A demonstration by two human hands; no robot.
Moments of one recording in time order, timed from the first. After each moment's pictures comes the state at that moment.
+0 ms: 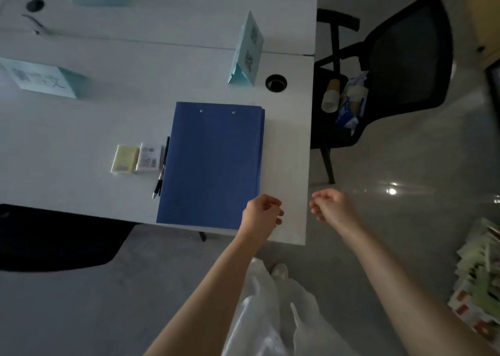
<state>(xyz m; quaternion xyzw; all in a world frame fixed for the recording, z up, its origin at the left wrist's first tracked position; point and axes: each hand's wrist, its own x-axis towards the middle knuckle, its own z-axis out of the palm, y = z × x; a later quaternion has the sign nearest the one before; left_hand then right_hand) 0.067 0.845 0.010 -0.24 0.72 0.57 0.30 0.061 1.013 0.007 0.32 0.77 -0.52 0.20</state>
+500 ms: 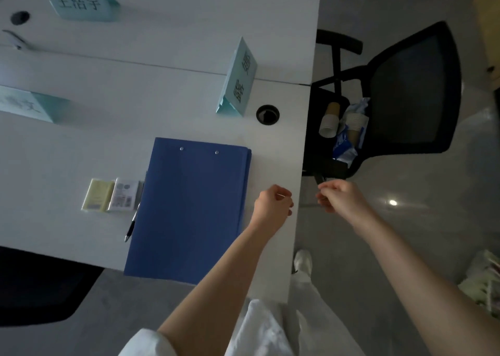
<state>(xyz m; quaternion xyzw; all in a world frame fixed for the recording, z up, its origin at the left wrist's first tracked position) -0.068 0.919 -0.002 -0.22 0.74 0.57 0.29 -0.081 1.080 0.017 0.28 0.79 -0.50 0.23</state>
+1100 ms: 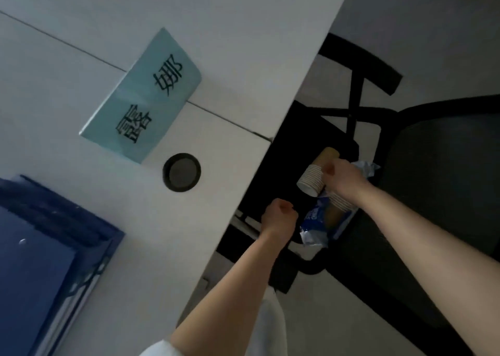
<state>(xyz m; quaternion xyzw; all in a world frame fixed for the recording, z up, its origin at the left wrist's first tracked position) -0.325 1.142 -0.193 -0.39 0.68 0.56 0.27 -0.449 1.268 -0.164 0.02 0.90 -0.22 0.38</state>
